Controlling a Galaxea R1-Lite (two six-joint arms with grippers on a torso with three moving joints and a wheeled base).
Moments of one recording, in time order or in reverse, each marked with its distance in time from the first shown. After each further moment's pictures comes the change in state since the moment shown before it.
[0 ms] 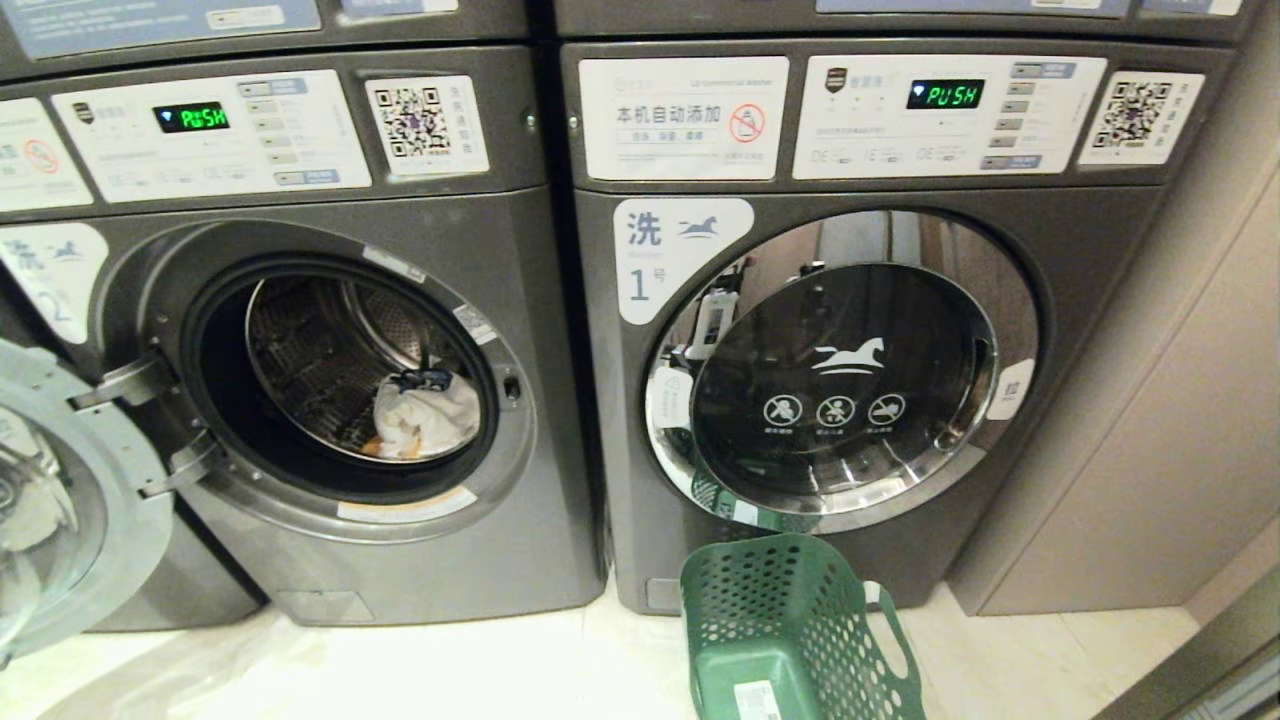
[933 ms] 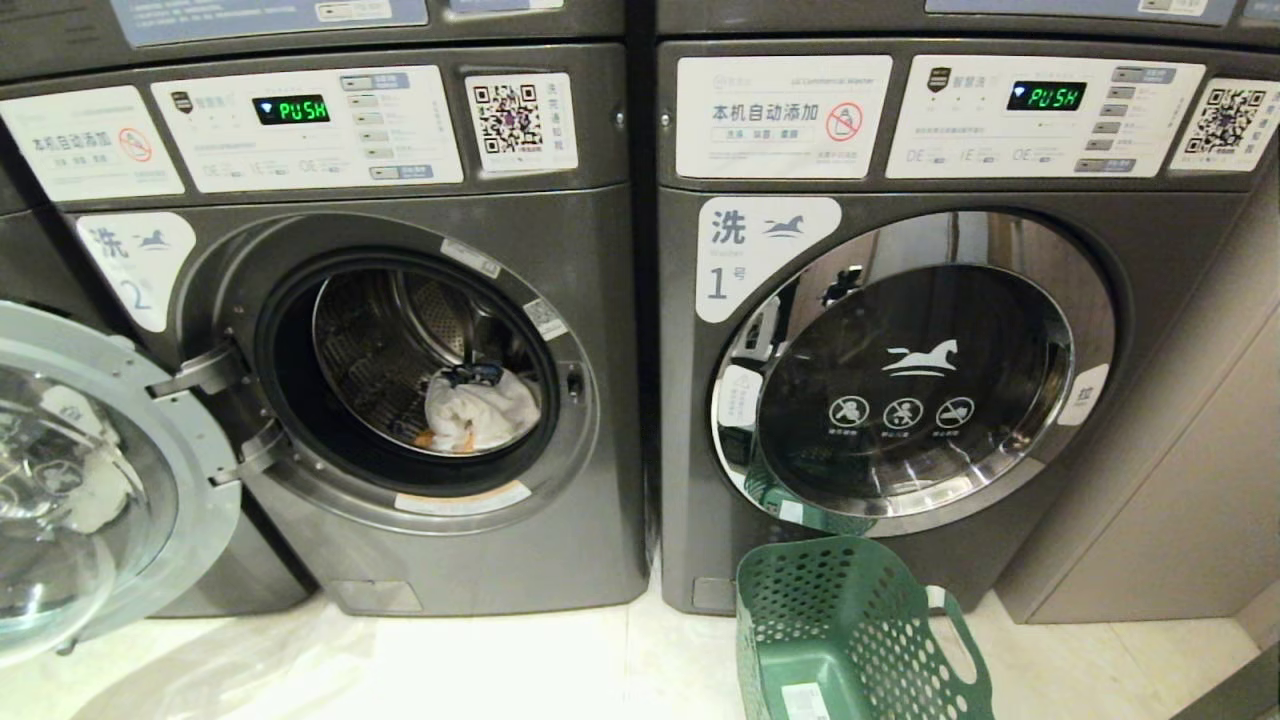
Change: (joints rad) left arm -0.001 0.000 0.000 0.000 0.000 -0.001; right arm 0.000 0.000 0.000 -0.001 0.000 0.006
